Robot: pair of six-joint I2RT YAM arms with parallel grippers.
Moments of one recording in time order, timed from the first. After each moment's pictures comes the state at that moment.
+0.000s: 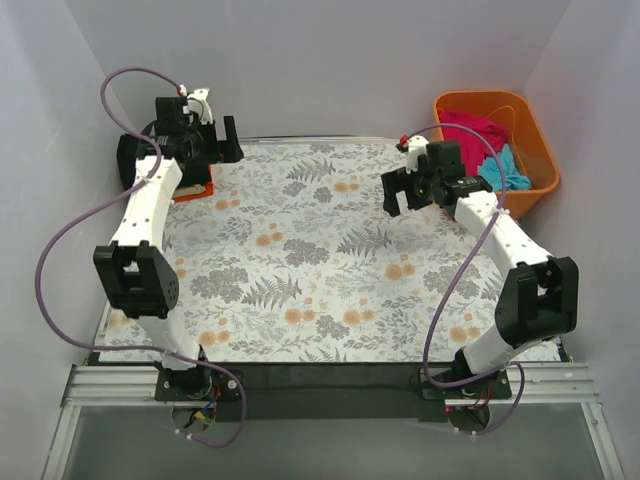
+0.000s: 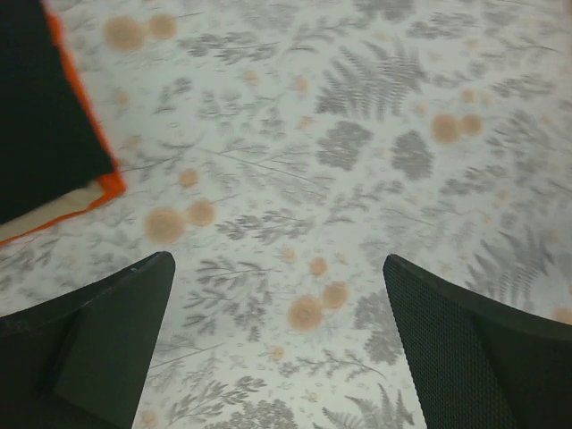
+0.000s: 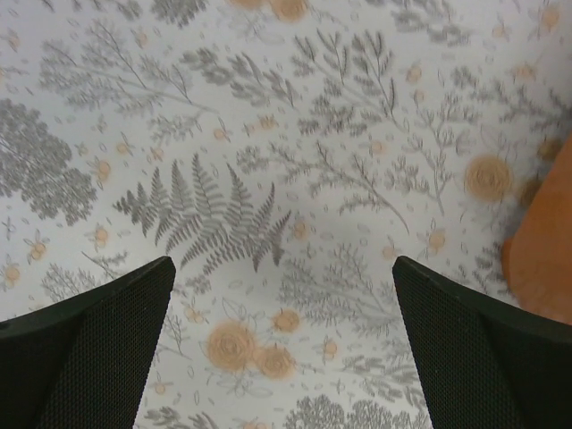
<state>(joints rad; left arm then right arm) -0.02 1.74 1.75 -0.65 0.31 -0.07 0.29 1.57 1.33 -0.47 -0.23 -0.12</state>
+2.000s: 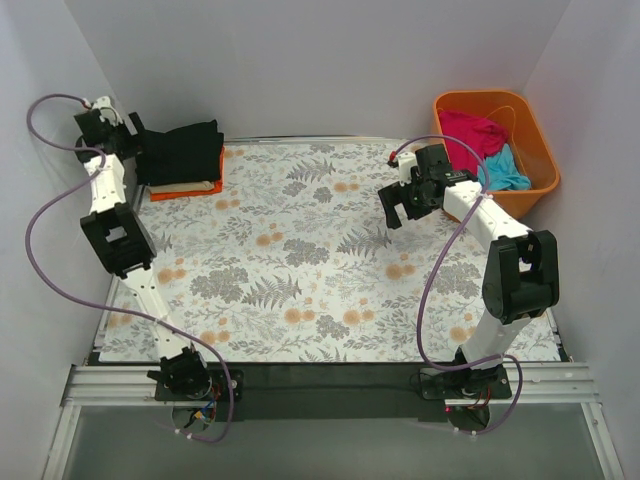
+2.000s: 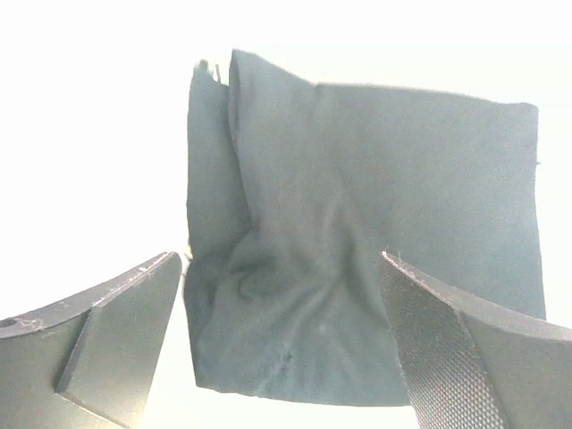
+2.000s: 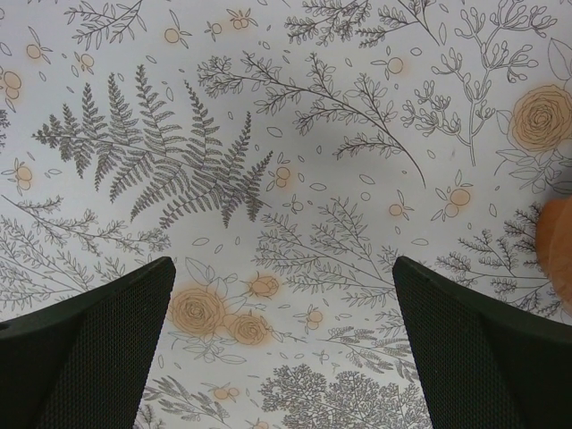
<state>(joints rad) 0.42 2.44 2.29 -0.38 0.28 -0.08 0.26 1.73 1.36 -0.64 -0.20 -0.22</state>
